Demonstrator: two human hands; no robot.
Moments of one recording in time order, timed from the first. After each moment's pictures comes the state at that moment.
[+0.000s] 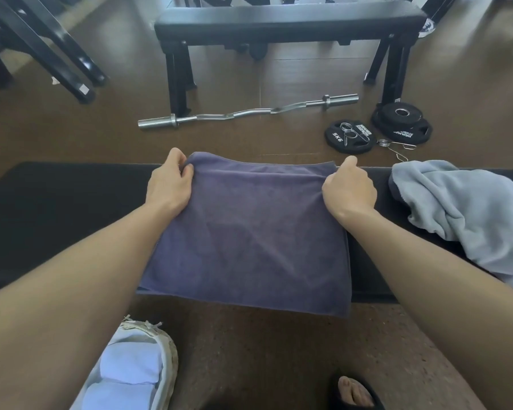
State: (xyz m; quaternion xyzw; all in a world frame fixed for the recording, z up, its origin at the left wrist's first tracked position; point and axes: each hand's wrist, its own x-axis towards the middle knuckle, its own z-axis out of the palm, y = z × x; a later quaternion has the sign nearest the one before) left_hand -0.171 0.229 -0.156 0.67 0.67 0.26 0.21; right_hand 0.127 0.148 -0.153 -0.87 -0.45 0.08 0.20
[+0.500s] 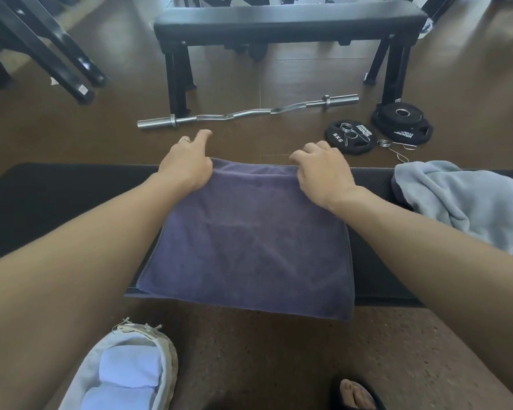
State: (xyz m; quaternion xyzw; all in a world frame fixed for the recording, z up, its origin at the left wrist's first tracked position) left_hand -0.139 0.258 -0.125 0.76 0.63 0.08 0.13; right_hand 0.114 0.183 -0.146 -0.69 -0.72 -0.06 0.11
